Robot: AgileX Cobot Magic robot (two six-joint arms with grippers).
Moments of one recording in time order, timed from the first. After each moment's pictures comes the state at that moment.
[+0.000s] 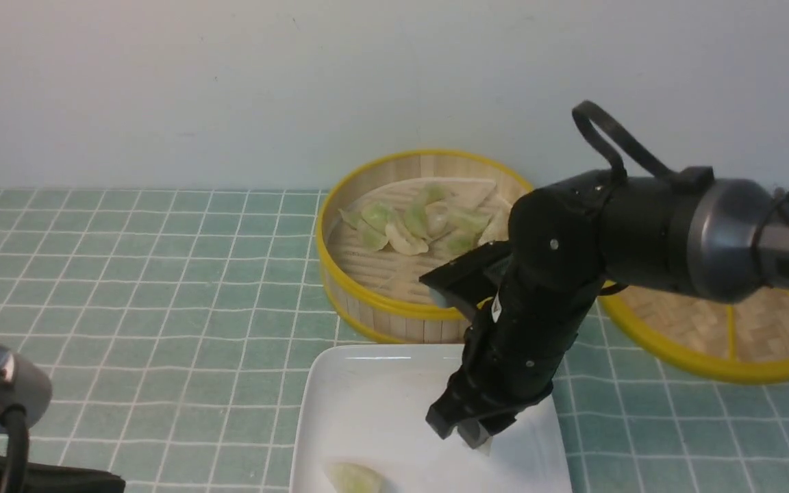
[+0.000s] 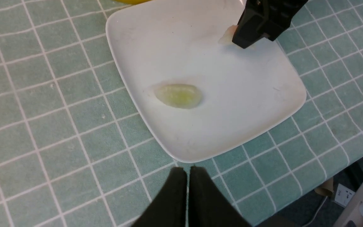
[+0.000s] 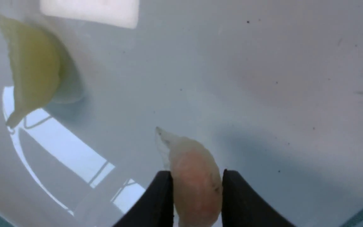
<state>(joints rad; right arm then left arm) 0.67 1.87 -1.30 0.22 1.04 -0.09 -0.56 0.61 -0.76 -0.17 1.02 -0.15</state>
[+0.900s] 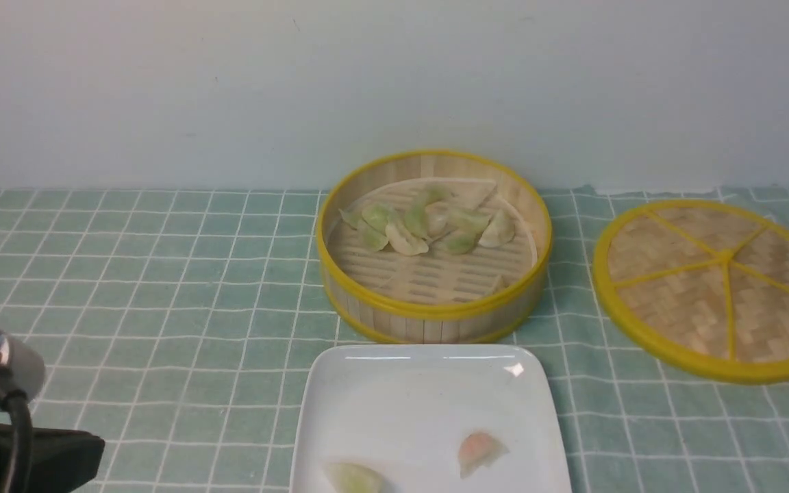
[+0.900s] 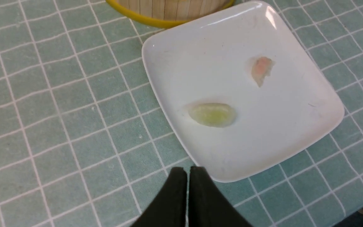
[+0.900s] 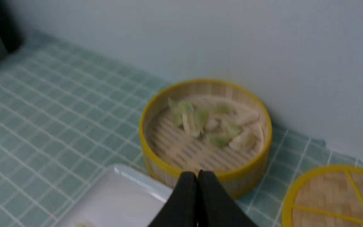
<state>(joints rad) 0.67 0.47 -0.76 -0.19 0.67 0.25 -0.56 0.61 -0.76 -0.05 0.96 -0.15</state>
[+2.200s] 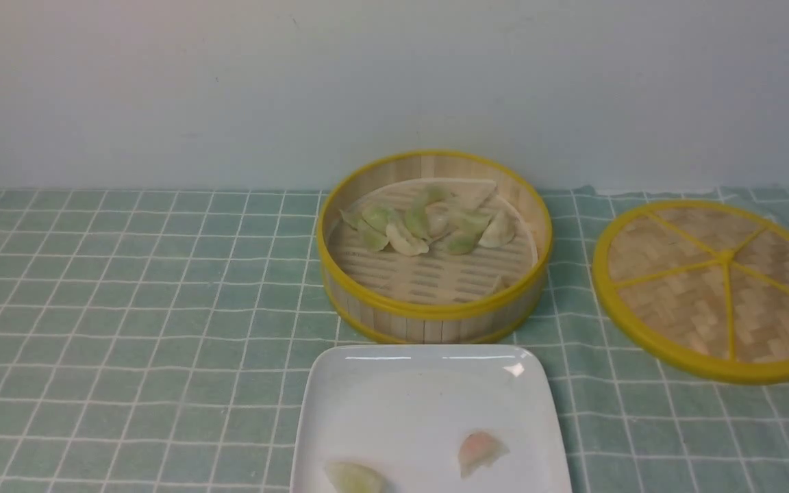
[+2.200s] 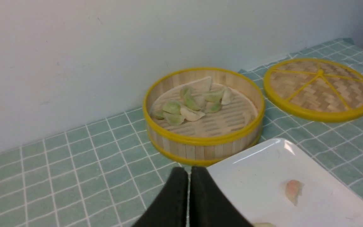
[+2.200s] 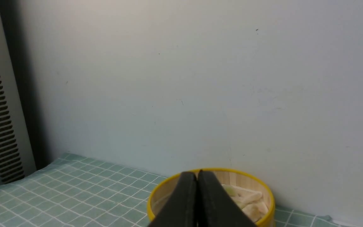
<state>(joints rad) 0.67 -0.01 -0.39 -0.37 0.47 0.43 -0.55 0.33 -0.76 0.11 0.78 -0.08</state>
